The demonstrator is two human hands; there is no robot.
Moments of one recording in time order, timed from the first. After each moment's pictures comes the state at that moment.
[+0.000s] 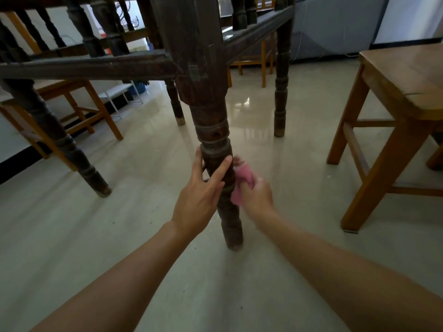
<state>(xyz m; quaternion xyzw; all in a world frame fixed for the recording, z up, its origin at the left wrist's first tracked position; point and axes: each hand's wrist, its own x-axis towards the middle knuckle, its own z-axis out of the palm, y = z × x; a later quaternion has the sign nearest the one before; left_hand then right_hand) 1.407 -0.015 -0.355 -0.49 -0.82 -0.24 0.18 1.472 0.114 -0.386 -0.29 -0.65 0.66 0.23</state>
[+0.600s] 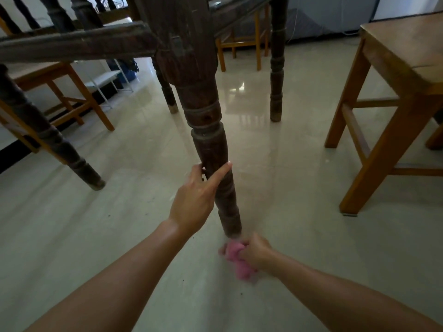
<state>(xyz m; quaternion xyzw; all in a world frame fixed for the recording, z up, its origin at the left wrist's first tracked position) 1.402 -0.016 -0.383 -0.50 -0.84 -0.20 0.13 1.528 0.085 -0.484 -0.35 -0.76 0.52 -0.14</state>
